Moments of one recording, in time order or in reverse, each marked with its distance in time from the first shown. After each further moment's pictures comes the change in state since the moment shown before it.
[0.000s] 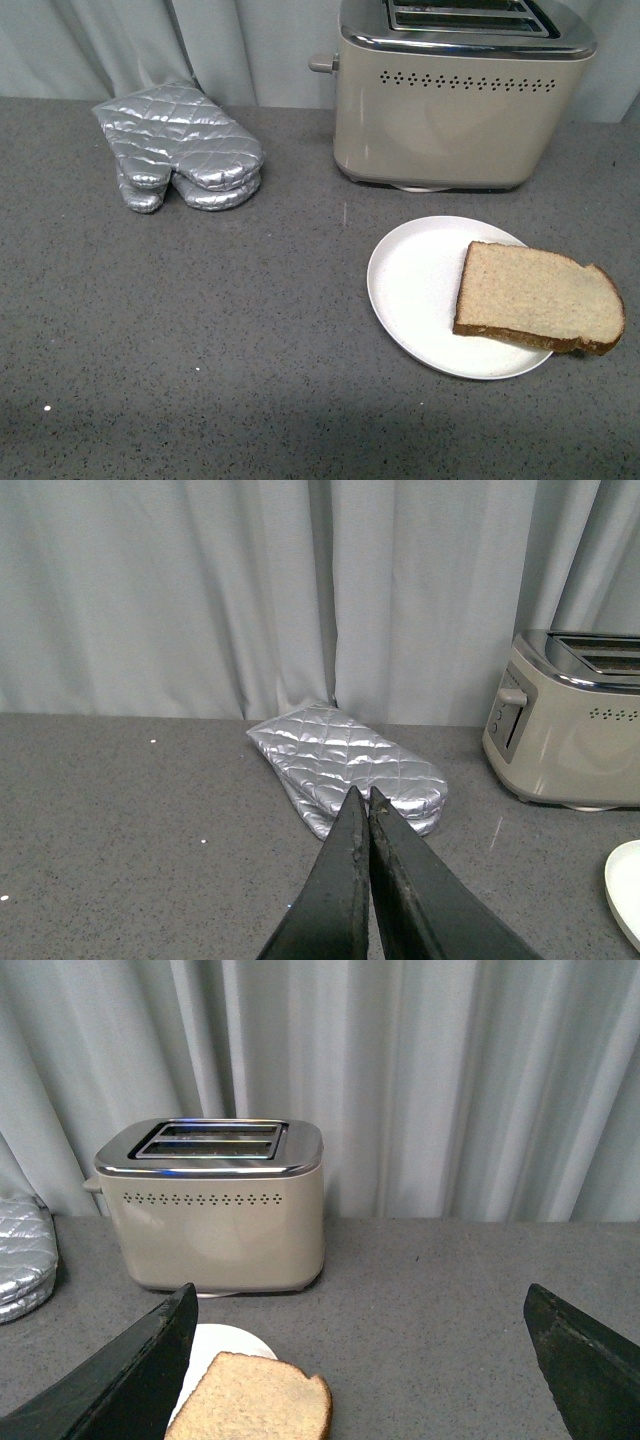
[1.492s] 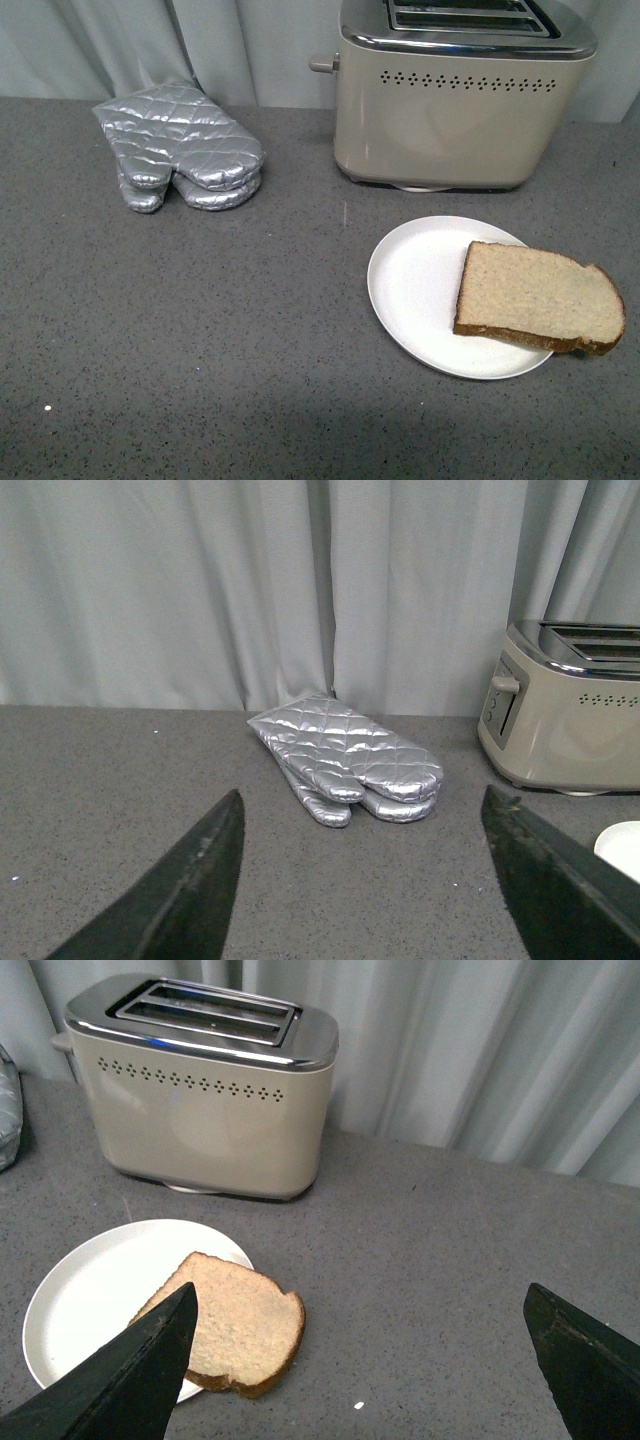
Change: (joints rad) left arm 0.000 -0.312 0.000 -0.317 0.002 0.000; right arm -0.061 0.424 0.069 0.126 -0.103 -0.177
